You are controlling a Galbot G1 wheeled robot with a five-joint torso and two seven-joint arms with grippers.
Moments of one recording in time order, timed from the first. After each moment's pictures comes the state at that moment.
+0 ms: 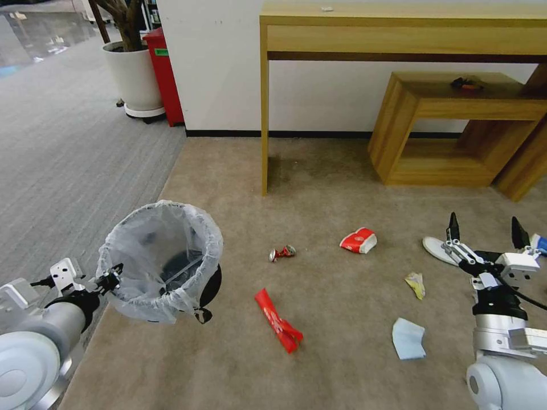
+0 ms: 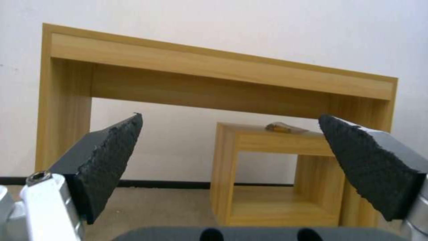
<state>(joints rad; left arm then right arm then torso) 1.50 -1.19 -0.96 -2.39 -1.33 0.74 -0.70 -1.56 1.35 0.86 2.17 0.22 0.25 0.07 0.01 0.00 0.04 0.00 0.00</state>
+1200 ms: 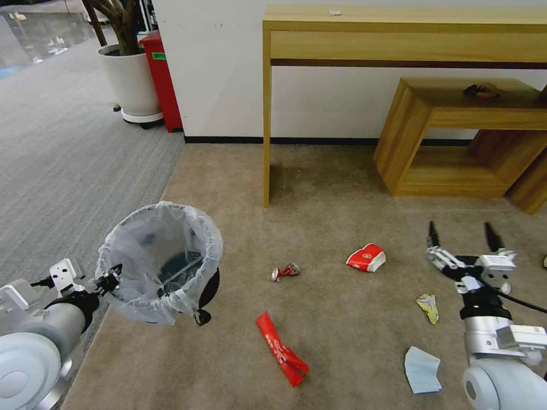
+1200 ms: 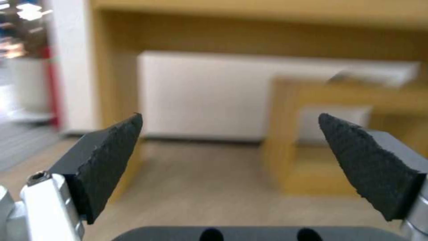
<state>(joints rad) 1.50 -1.19 -0.96 -2.40 -1.31 0.74 -0.70 -1.60 1.20 0.75 2.18 0.40 0.07 0.02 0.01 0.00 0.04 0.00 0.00</state>
